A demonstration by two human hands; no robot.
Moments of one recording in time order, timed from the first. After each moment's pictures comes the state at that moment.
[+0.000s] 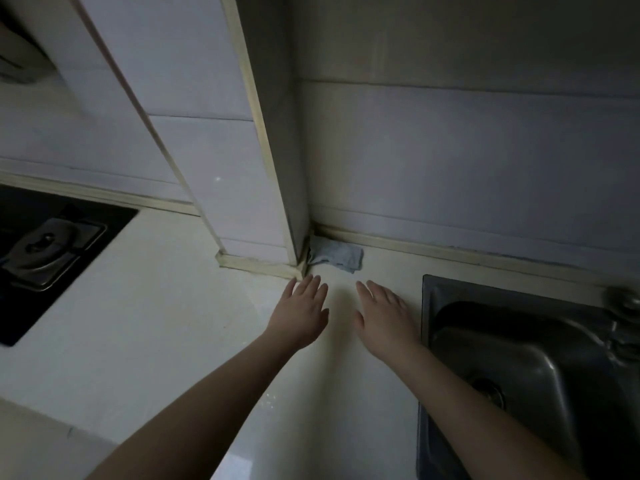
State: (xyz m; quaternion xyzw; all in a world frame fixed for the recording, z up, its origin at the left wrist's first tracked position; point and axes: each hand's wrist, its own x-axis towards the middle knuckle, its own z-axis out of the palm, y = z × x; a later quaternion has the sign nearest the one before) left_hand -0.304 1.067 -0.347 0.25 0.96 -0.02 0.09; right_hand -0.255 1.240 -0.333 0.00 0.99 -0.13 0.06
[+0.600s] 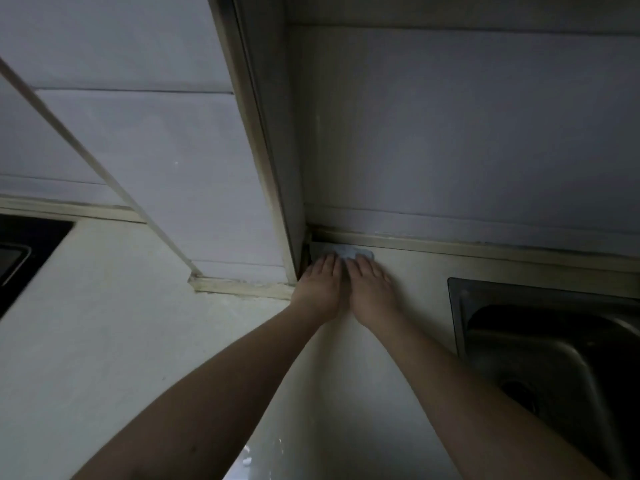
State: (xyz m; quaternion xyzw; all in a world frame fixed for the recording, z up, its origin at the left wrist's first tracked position) left_hand -0.441 1.092 -0.418 0.28 0.95 0.04 0.13; right_hand -0.405 1.211 -0.426 0.06 0.99 -0.10 0.10
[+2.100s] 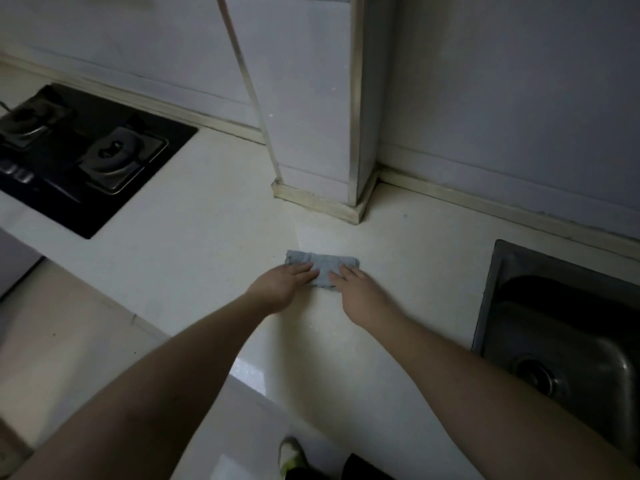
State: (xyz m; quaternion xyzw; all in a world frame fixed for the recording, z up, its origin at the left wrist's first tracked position) left_hand -0.275 0.919 -0.436 0.19 0.96 0.11 0.17; right_hand -0.270 1.128 -0.441 -0.21 0.95 -0.10 0.19
